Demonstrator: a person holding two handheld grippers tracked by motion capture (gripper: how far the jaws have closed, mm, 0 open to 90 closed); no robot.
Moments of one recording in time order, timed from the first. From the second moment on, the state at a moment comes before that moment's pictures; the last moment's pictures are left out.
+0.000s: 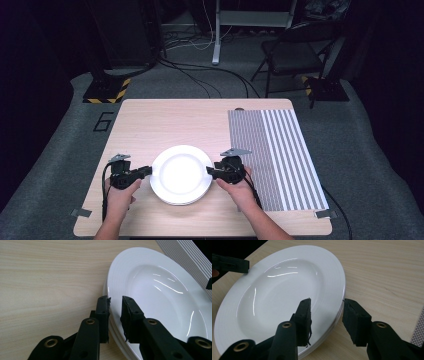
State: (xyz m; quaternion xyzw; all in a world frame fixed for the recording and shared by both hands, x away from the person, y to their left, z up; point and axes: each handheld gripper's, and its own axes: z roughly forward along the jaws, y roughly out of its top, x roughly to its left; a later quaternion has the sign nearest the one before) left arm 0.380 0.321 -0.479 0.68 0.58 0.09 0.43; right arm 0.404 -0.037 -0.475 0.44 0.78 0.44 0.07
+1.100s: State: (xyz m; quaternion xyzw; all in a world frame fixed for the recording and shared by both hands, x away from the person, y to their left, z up) left arm 0.378 0.317 -0.482 0.68 0.59 0.08 0.43; right arm 0.408 -0.036 -0.487 0.49 0.75 0.44 0.00
